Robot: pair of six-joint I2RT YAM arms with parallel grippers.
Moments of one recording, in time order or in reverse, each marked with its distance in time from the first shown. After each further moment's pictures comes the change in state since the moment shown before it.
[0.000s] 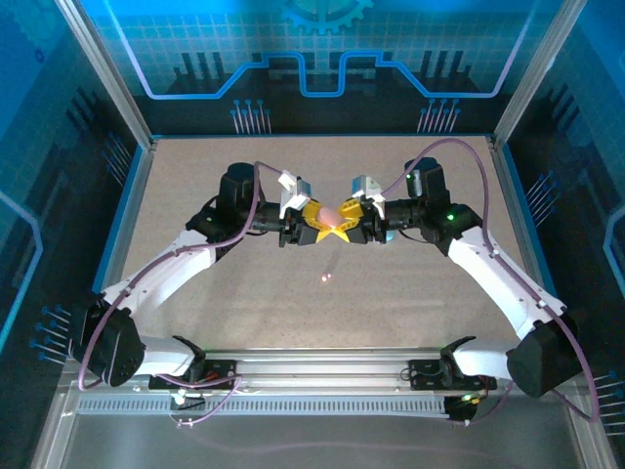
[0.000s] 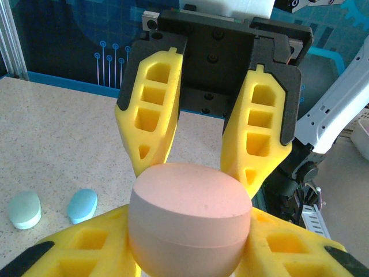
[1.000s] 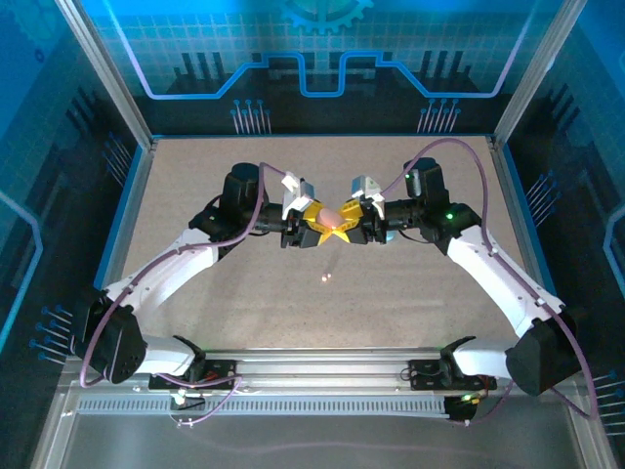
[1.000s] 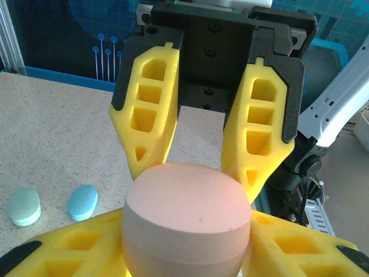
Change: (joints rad) left arm -0.011 0.018 0.011 -0.026 -0.008 0.033; right arm -0.005 0.011 0.002 -0.018 0.001 0.000
